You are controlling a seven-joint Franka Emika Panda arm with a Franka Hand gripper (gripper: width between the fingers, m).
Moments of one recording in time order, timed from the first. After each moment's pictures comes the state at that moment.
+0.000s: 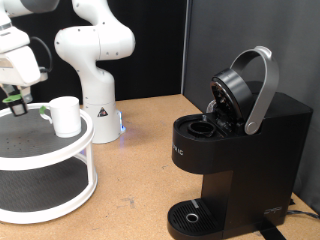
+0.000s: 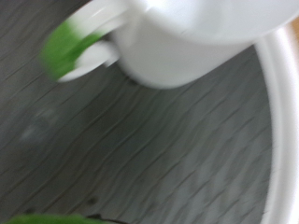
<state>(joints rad) 0.03 -0.60 -0.76 -2.60 -0.17 2.08 -1.85</state>
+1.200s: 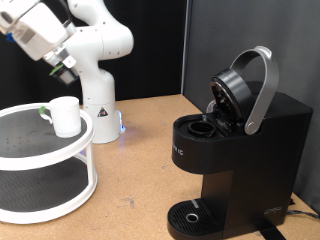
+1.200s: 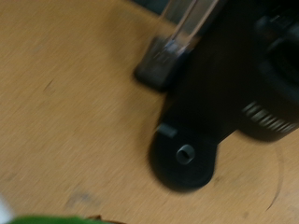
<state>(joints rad) 0.21 -0.58 -0.75 -2.43 0.32 1.88 -1.64</state>
